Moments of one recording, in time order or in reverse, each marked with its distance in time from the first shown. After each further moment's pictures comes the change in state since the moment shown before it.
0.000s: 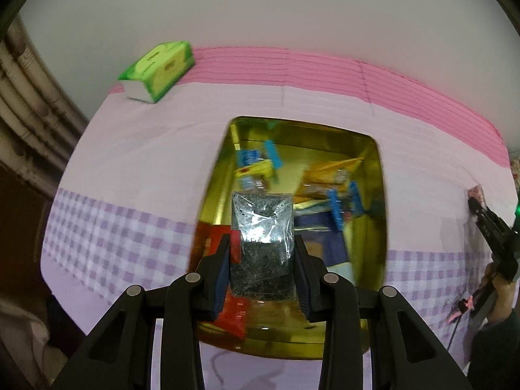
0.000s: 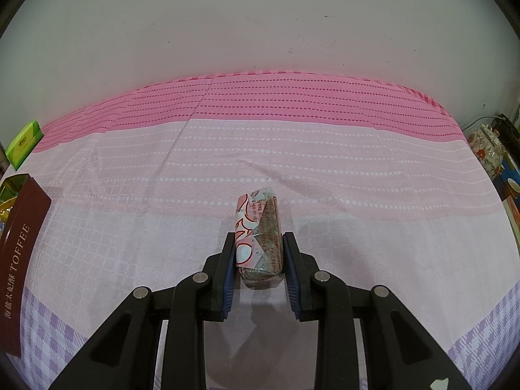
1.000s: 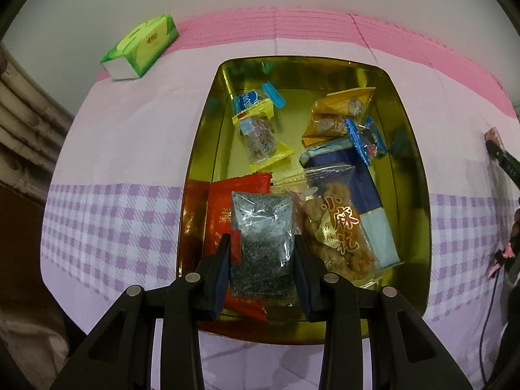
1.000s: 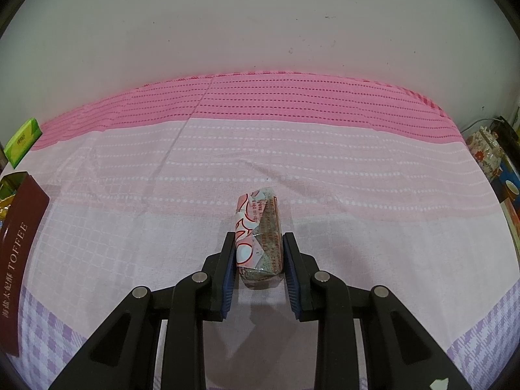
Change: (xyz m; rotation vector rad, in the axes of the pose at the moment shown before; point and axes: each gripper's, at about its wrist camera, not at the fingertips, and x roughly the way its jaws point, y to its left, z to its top) left arm 0.036 -0.003 -0.039 0.128 0.082 0.026; right arm 0.000 0.001 -0.001 -0.004 0.000 -0.012
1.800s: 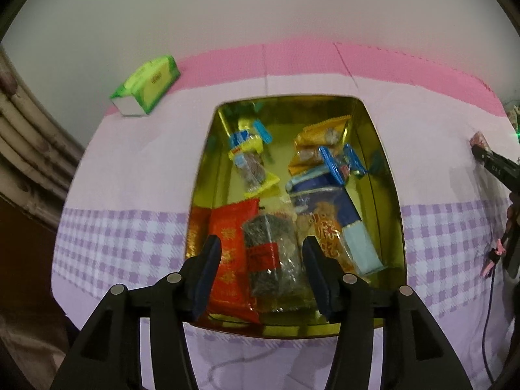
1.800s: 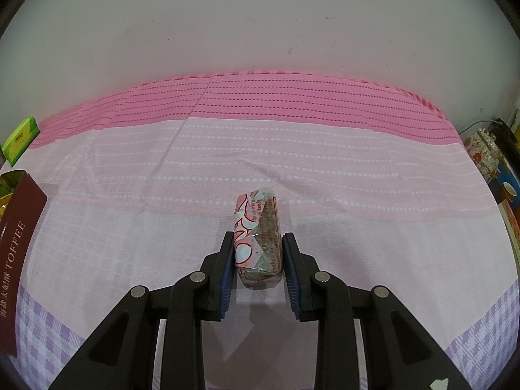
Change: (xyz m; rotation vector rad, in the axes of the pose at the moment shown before) left arm -0.040 -0.011 -0.006 0.034 -0.167 0.030; right arm 0.001 0.001 -0.002 -0.007 0.000 -0.015
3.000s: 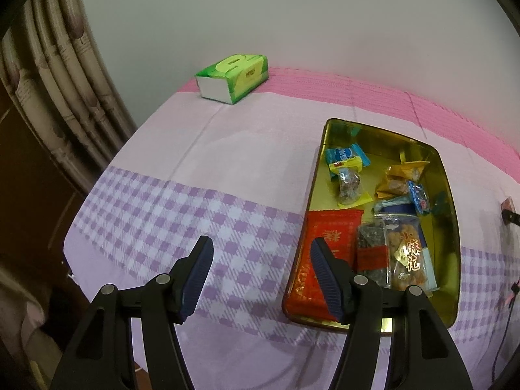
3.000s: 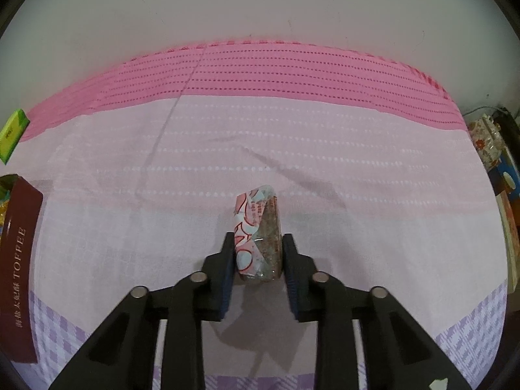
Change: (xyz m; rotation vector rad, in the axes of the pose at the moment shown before) left arm -0.008 0.090 -0.037 -0.273 -0.093 0.084; right arm 0.008 0.007 0.018 -0.007 0.194 -0.047
